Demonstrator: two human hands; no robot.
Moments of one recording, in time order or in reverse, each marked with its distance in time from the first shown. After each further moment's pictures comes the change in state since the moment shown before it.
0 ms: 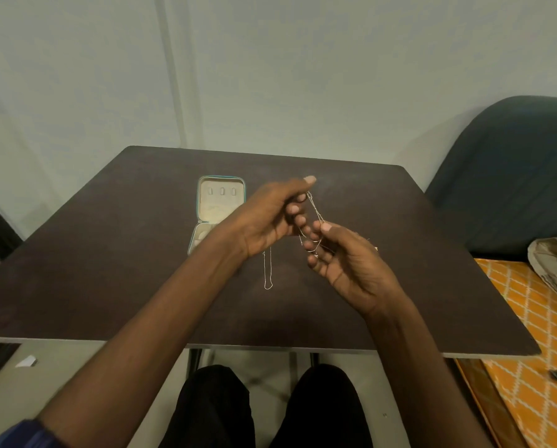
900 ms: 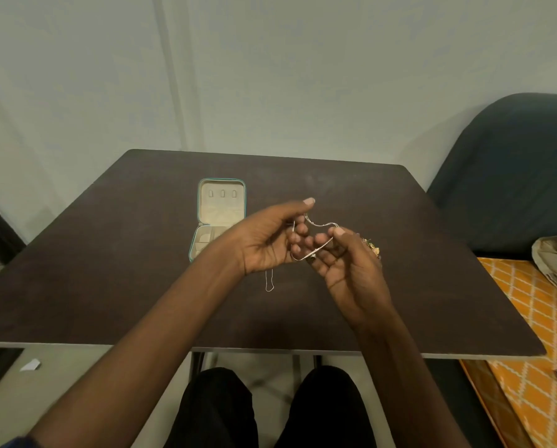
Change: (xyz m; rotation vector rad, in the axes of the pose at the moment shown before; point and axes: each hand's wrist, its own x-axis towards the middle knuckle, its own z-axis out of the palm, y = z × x) left_hand -0.007 -0.012 -0.003 -0.100 0.022 -0.279; right_hand -0.002 0.017 -0.004 0.192 0.022 -0.181
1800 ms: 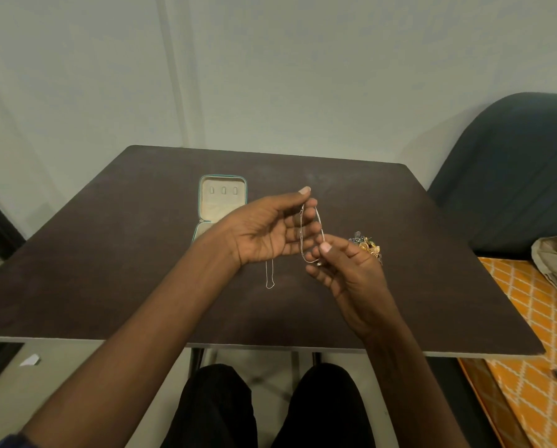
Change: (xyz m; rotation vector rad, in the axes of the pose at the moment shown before) left_hand -0.012 0.011 -0.004 -0.073 -0.069 -0.024; right_hand -0.012 0.004 -0.010 -0.260 -0.061 -0.014
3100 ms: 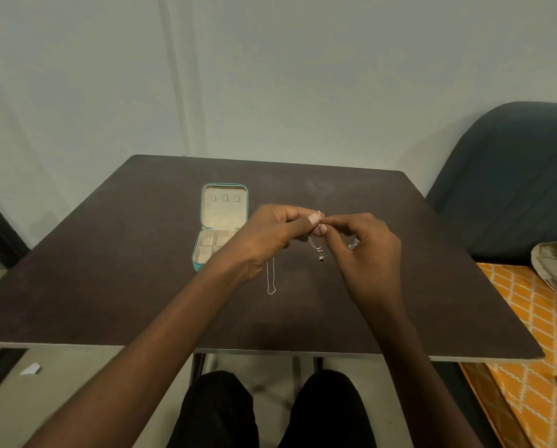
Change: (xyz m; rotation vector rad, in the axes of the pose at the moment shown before) left_hand -0.011 -0.016 0.005 0.685 0.154 0.465; right_hand 0.007 -0.029 0.007 -1.165 0.263 -0.716
